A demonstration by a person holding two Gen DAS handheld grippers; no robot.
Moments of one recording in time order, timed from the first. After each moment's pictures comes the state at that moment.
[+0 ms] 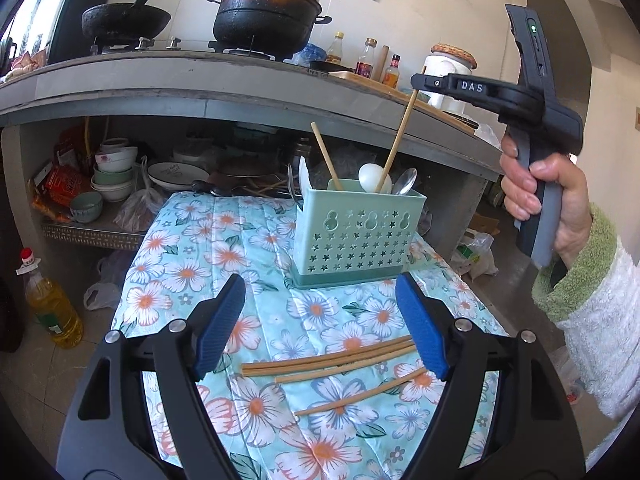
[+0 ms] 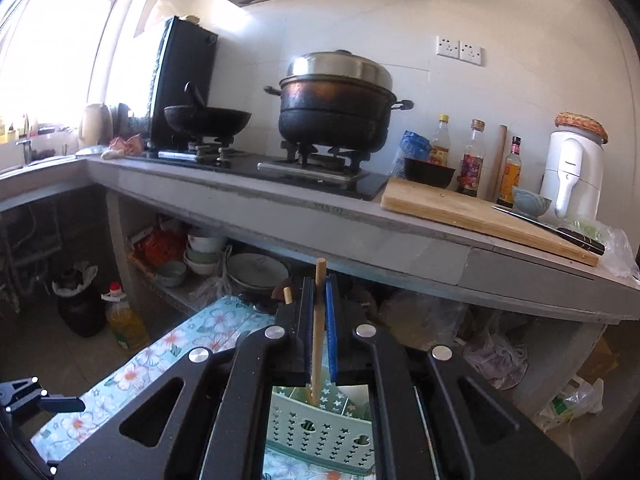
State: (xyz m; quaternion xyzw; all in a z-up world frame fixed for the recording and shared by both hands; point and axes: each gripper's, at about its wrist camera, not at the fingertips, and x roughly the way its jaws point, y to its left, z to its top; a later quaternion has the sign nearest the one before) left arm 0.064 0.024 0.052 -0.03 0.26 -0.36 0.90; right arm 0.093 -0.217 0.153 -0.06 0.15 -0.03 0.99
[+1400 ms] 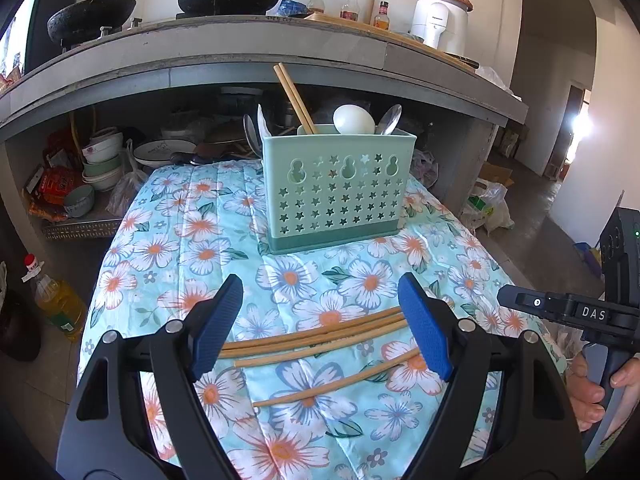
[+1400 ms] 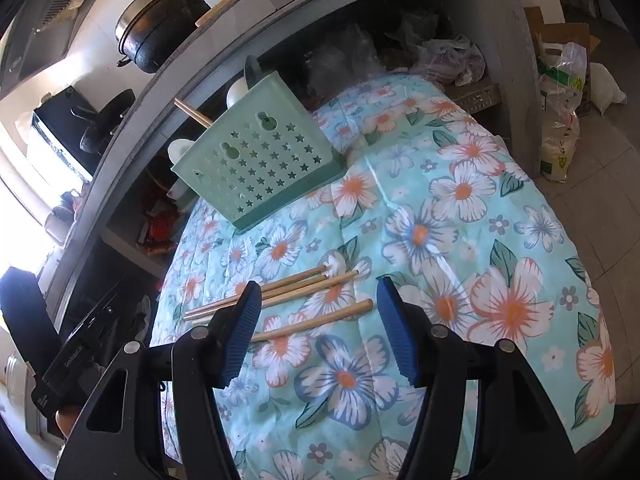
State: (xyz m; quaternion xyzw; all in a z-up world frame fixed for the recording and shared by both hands) left arm 0.055 -0.045 0.028 0.05 0.31 -0.34 0.89; right arm -0.068 -0.297 -0.047 0.34 0.32 -0.08 0.88
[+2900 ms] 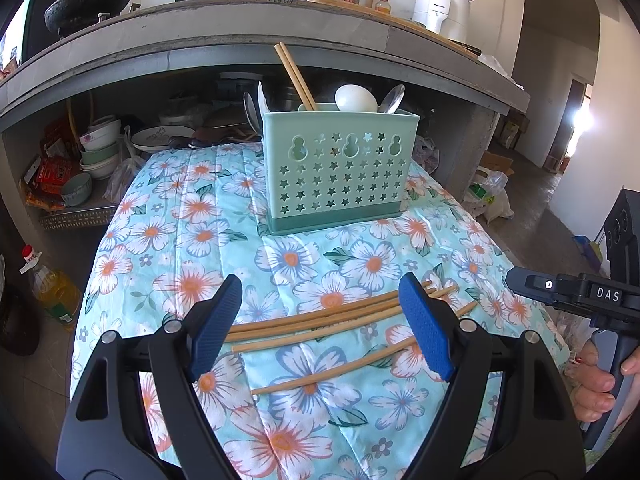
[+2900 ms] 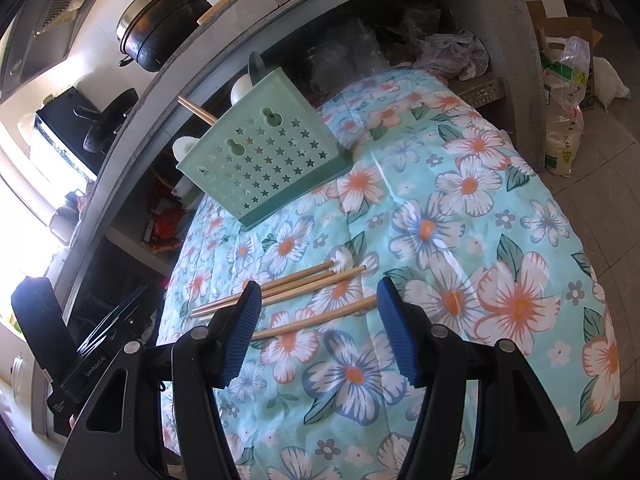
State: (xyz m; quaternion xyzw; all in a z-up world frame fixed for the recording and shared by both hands) left arm 0.056 -0.046 0.015 0.06 0.33 -0.34 0.88; right arm -0.067 -0.294 -0.047 0.35 0.32 -0.07 0.88
